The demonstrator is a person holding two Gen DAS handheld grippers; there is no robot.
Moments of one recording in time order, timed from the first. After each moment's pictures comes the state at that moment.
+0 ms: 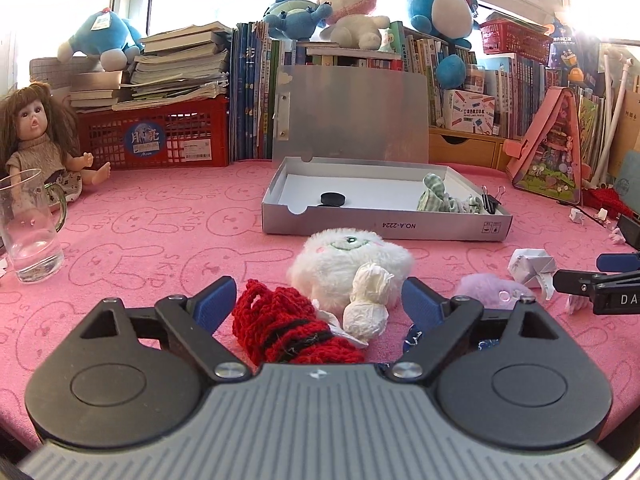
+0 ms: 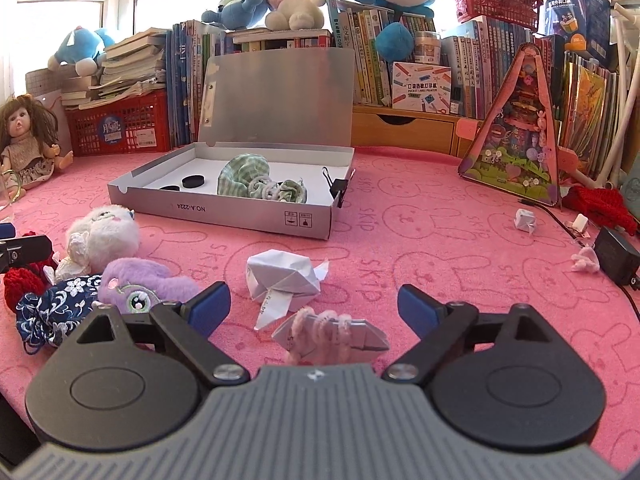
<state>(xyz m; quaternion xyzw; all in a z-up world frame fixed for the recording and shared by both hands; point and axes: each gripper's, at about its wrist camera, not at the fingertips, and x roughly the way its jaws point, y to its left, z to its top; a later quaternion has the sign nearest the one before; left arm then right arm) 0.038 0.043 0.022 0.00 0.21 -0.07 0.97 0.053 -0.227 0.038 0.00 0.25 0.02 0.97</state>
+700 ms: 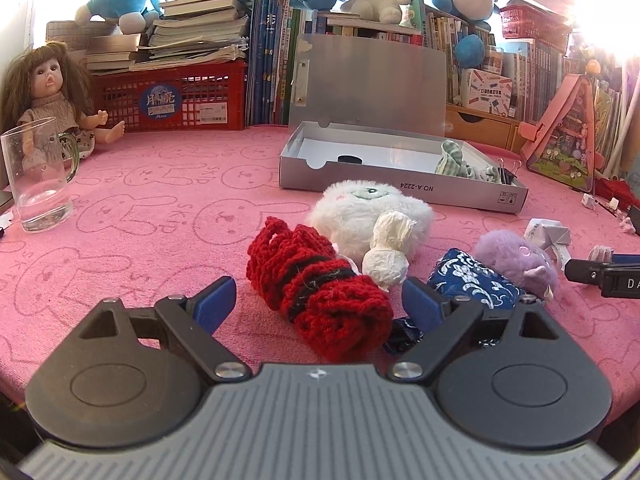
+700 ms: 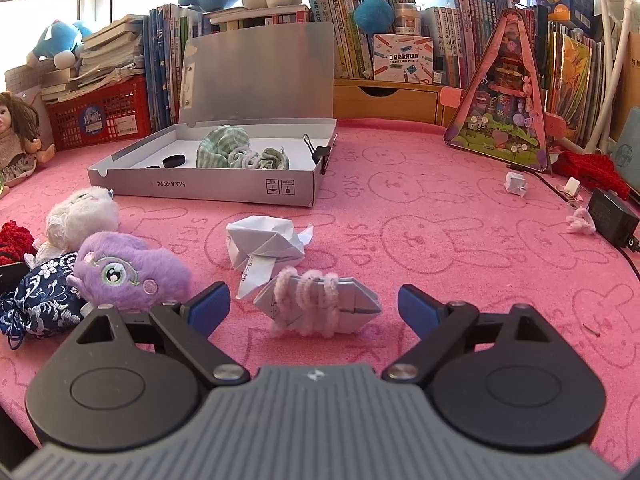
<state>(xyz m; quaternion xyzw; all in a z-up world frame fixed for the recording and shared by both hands) 0.033 0.051 -0.004 -0.02 0.25 -0.05 0.97 0.053 -0.230 0.024 0.01 0.28 0.00 0.96</state>
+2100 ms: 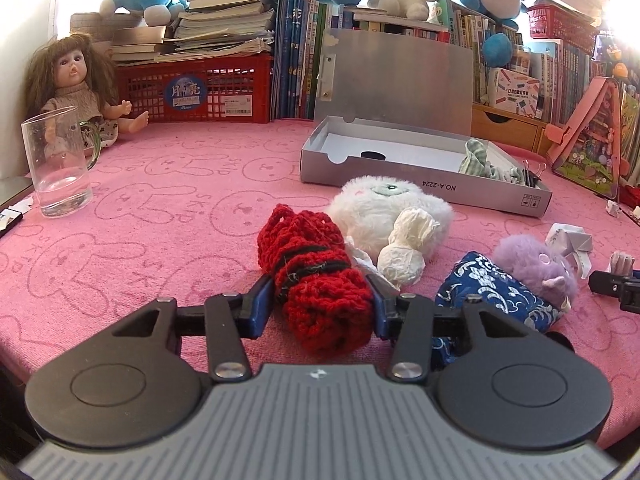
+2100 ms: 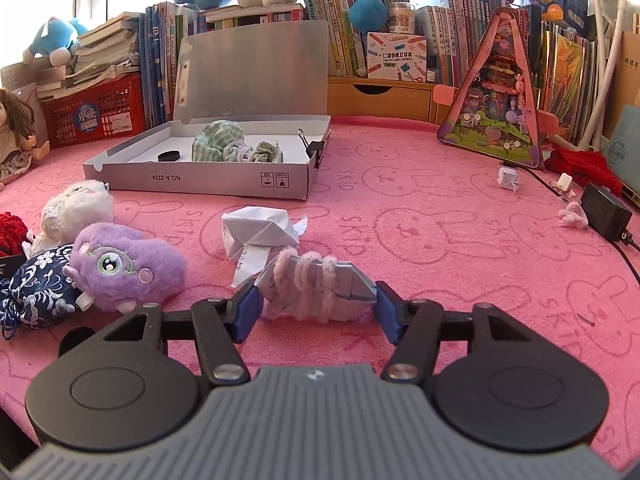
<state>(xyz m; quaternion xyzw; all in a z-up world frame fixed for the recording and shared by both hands) 0.035 0.046 -0.005 -0.03 0.25 0.00 0.97 0.049 -0.229 0.022 0.01 0.27 -0.02 0.96</state>
